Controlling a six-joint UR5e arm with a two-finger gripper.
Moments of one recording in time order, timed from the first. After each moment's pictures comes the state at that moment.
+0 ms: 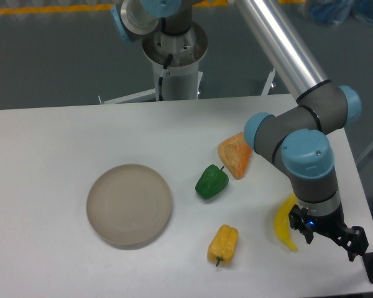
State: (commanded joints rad) arm 2.27 -2.27 -1.09 -0.86 1.74 1.18
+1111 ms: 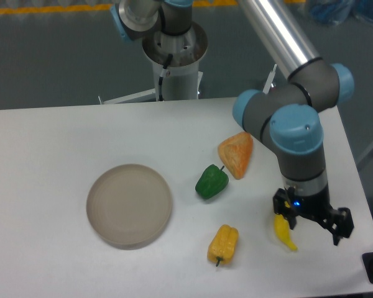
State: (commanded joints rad) arm 2.25 -2.10 -1.22 -1.00 1.56 0.83
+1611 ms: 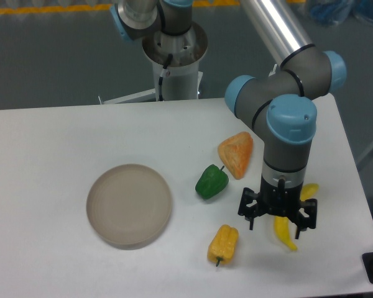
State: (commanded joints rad) arm 2.25 -2.10 -1.30 -1.01 1.38 0.72
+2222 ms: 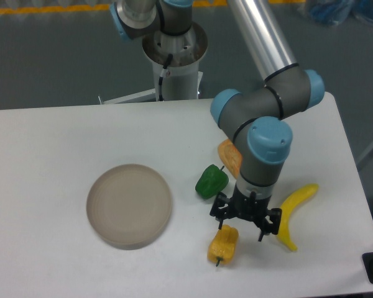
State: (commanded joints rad) arm 2.19 -2.12 -1.44 -0.90 1.39 0.77
